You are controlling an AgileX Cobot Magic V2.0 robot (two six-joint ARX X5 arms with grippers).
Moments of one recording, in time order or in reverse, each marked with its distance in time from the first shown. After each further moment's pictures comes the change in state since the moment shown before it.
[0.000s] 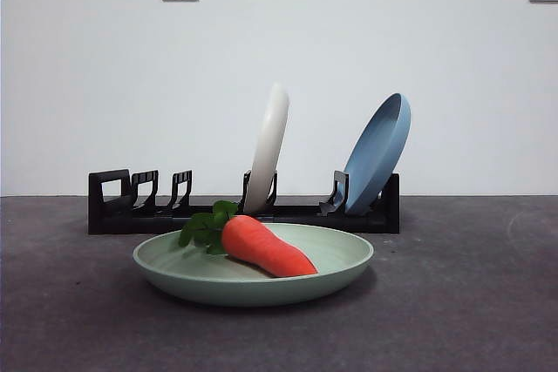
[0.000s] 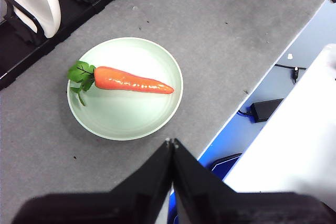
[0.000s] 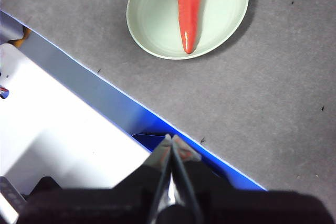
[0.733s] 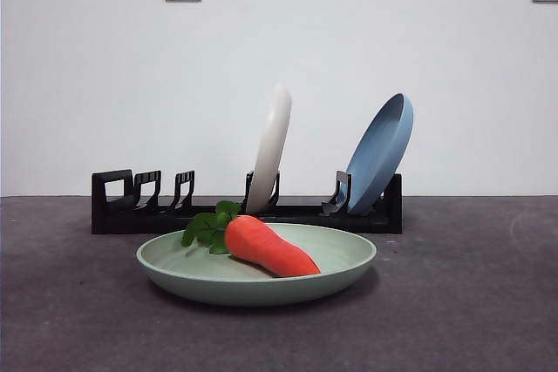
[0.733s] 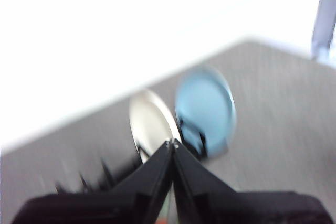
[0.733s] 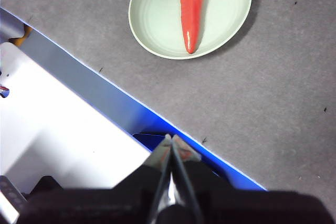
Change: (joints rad) left arm 0.465 -0.114 0.000 0.513 0.095 0.317; right arm 0.000 0.000 0.000 0.000 0.000 0.000
